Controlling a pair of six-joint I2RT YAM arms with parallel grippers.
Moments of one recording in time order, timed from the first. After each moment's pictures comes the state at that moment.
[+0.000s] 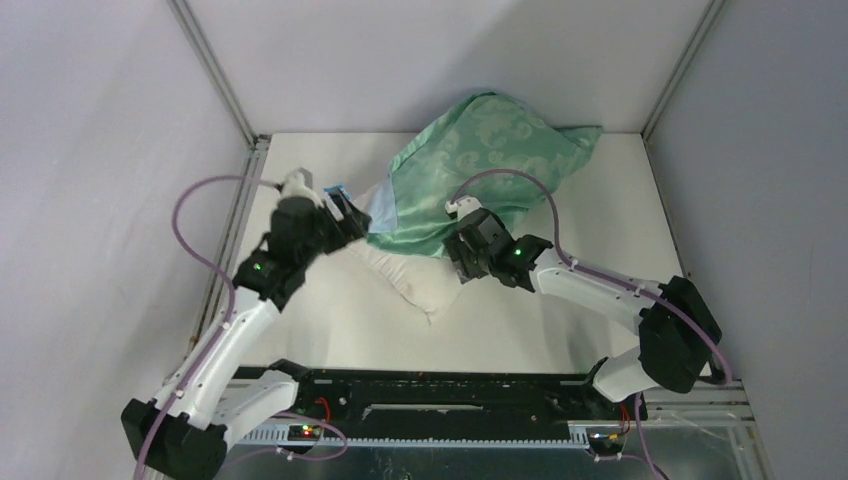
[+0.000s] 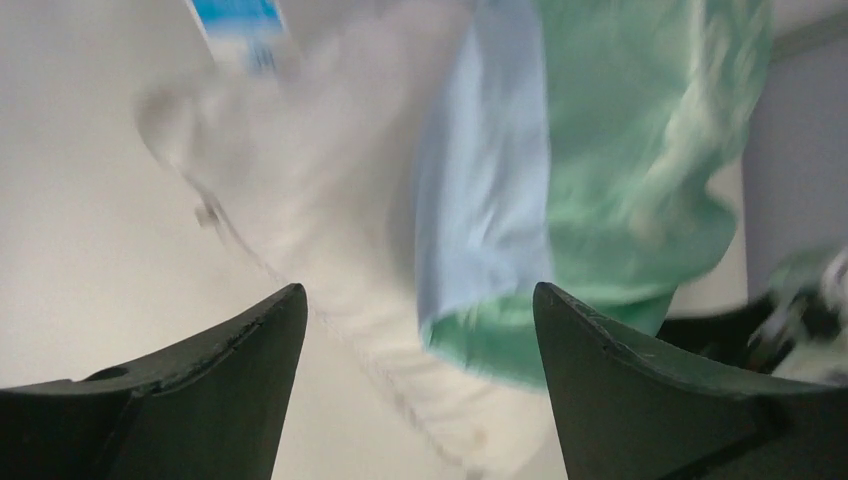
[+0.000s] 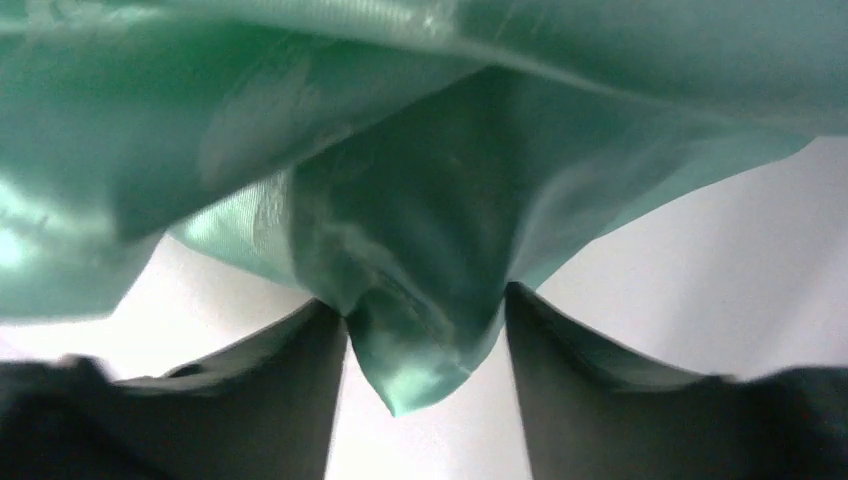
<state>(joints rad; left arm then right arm) -0.32 0.96 0.95 -0.43 -0.09 -0.65 0.84 1.47 1.04 -0.41 0.24 0.24</state>
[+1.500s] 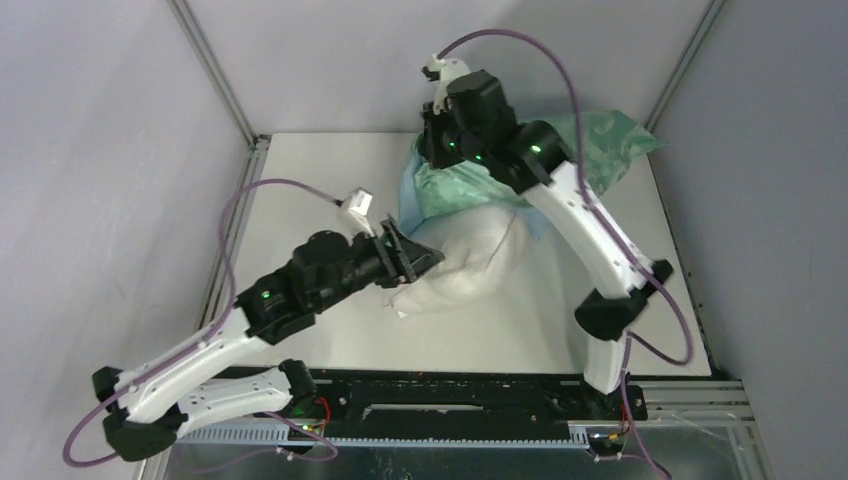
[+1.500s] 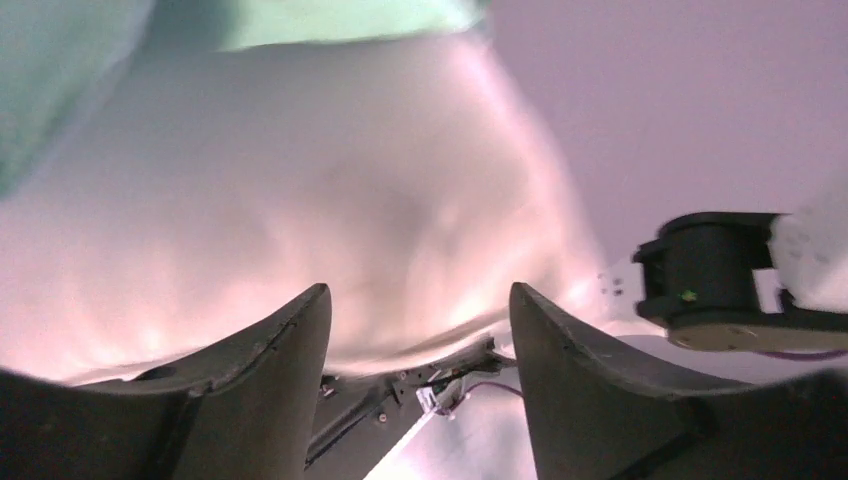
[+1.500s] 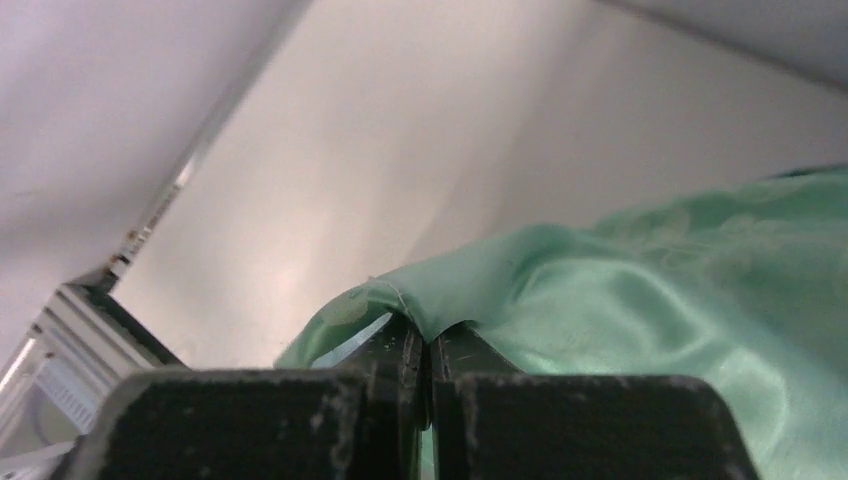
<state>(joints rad) -0.98 0.90 0.99 -0.34 -0.10 -0.95 0.83 1.84 2.41 -0.97 0.12 0.28</state>
